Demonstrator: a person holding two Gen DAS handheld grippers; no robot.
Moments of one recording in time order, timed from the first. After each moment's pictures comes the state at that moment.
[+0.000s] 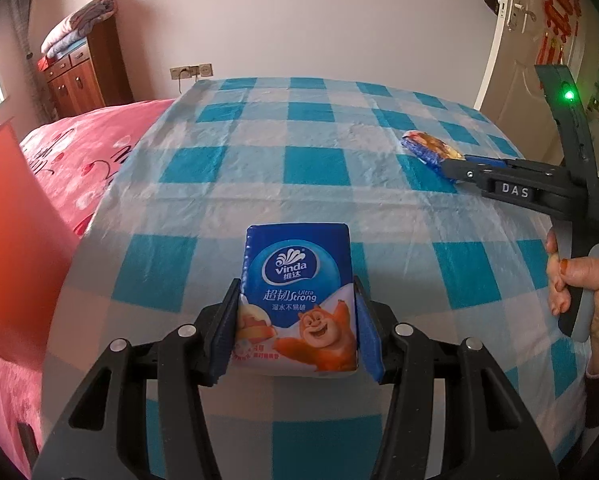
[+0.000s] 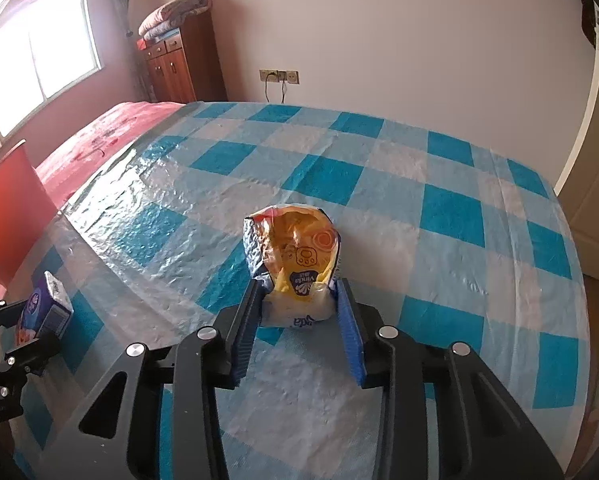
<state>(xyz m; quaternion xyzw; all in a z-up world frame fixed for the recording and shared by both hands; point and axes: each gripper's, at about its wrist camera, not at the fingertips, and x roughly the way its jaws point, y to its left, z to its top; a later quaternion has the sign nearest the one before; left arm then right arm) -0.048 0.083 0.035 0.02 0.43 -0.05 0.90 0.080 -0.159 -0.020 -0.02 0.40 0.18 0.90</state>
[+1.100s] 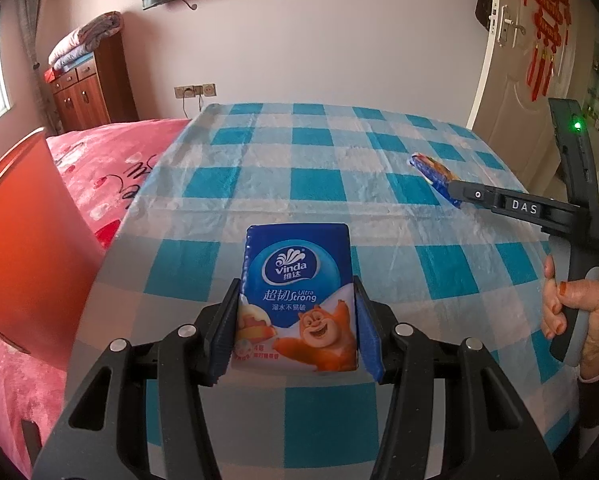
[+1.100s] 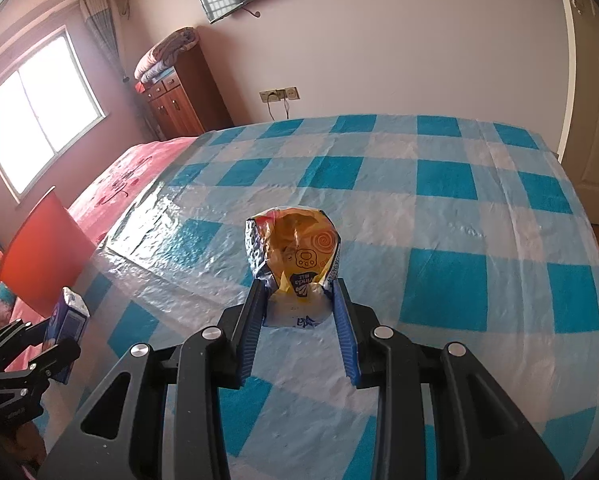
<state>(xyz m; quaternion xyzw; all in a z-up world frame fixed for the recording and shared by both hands) -0.075 0.091 0.058 0.02 0.39 -0.05 0.92 0.040 -0.174 -0.009 0.08 0.38 0.19 0.90</state>
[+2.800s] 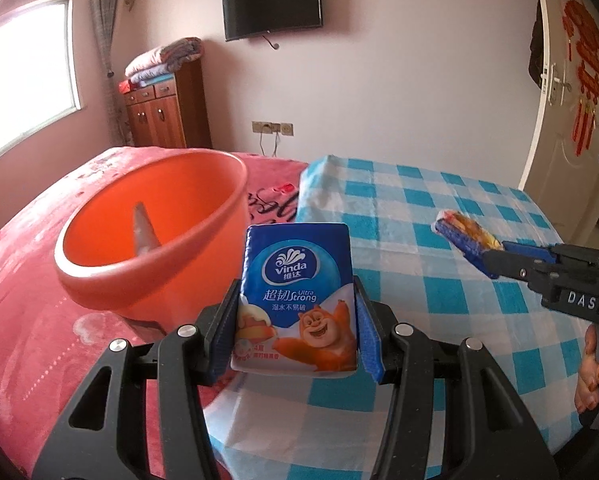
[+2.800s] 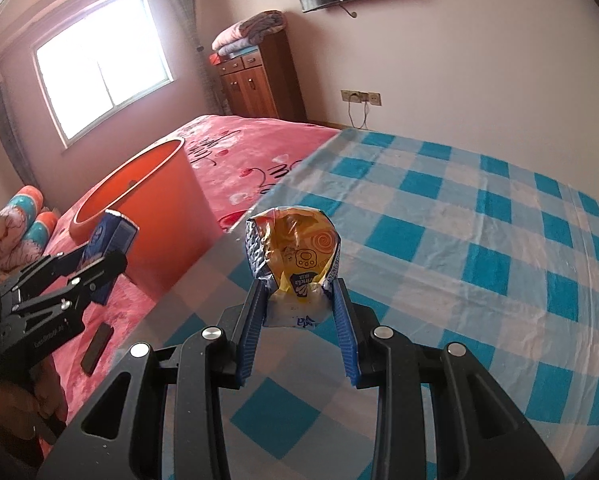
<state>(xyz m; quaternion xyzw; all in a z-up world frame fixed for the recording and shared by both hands) -0.139 0.215 0.123 0.00 0.31 0.06 0.95 -0.047 -0.014 0.060 0.00 0.36 0.29 0.89</state>
